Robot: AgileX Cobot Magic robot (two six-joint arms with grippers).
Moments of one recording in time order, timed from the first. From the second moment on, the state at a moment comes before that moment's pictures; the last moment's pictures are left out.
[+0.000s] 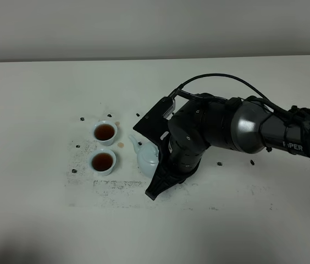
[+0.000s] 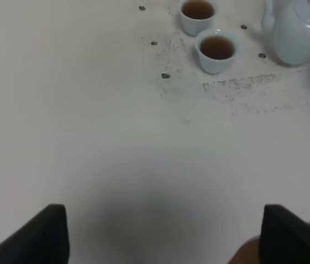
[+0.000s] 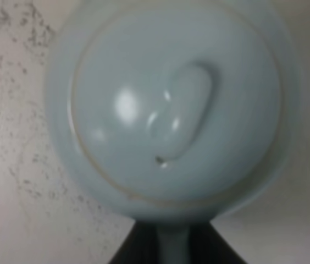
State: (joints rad) left arm -0.03 -0.01 -0.46 -0.17 1.08 0.21; right arm 0.69 2.01 -1.33 -0.11 0.72 -0.06
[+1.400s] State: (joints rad) left arm -0.03 -0.01 -0.46 -0.17 1.08 0.21; right arm 0.25 1.59 -0.92 -0.01 0.64 -0.06
